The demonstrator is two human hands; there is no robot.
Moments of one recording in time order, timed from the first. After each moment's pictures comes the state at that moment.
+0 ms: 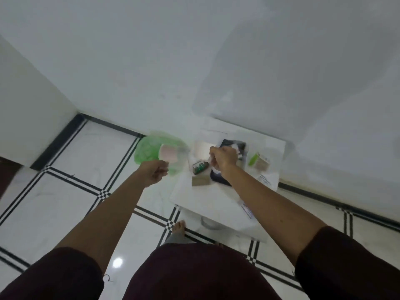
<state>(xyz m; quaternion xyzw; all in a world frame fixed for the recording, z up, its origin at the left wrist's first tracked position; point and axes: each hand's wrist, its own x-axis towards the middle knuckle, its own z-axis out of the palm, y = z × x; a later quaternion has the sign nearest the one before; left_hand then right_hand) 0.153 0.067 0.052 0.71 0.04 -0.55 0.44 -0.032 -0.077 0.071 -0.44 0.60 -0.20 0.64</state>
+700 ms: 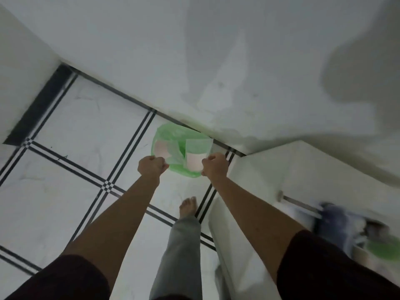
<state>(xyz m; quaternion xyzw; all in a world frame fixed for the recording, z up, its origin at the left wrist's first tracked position) 0.469 -0.012 -0.193 0.79 0.23 -0.39 0.42 0.326 -0.129 -0.187 -0.54 0.67 0.02 0.50</state>
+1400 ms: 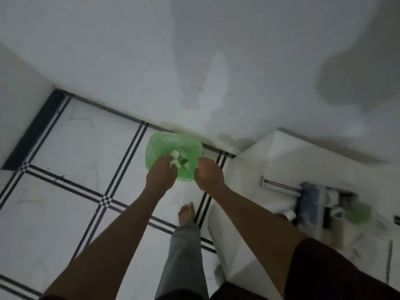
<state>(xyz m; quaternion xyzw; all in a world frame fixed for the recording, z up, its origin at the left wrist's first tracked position) 0.416 -0.022 -0.147 0.88 -0.32 -0.33 0.14 0.295 -0.110 -0.150 -0.83 0.44 0.12 0.32</state>
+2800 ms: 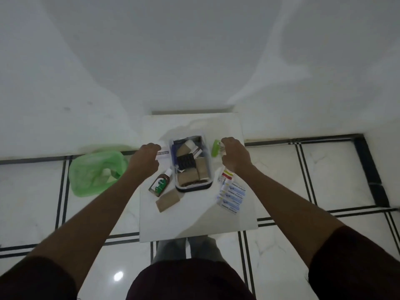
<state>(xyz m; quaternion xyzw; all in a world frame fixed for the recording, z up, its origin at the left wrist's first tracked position) 0.147 -0.126 -0.030 0.71 -0.66 -0.26 -0.01 -0.140 -0.175 -0.002 -0.75 0.63 0.03 0.22</state>
